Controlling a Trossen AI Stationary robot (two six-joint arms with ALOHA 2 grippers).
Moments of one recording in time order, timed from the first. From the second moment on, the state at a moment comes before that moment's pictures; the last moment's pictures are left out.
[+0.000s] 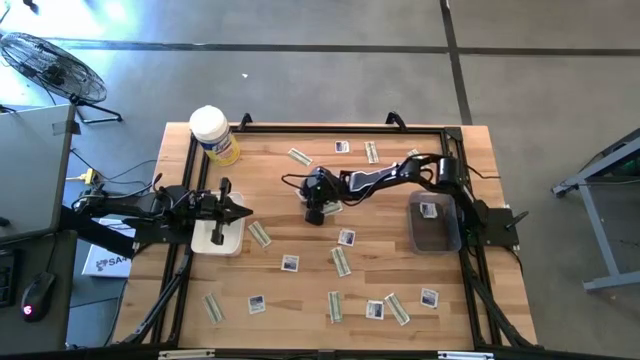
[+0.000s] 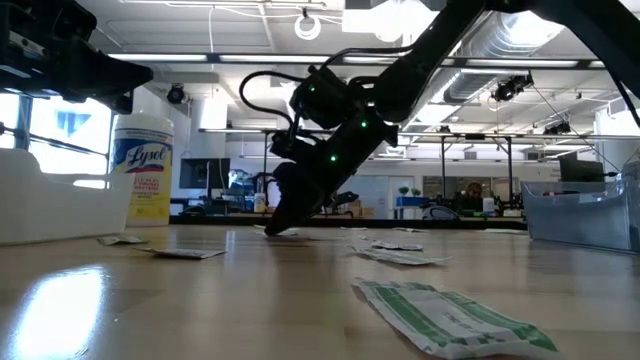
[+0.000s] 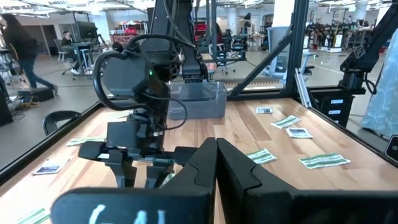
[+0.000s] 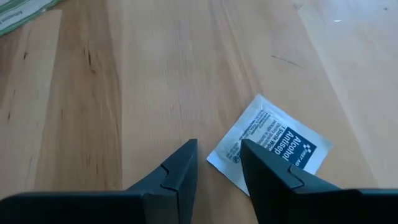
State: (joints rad) left arm -0.11 0.01 0.01 0.02 -0.08 0.05; right arm -0.18 2.18 1.32 0.08 0.00 -0.03
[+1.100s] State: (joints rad) left arm -0.11 0.01 0.01 0.02 -0.08 0.05; right arm -0.07 1.84 1.31 -0.39 0.19 0.26
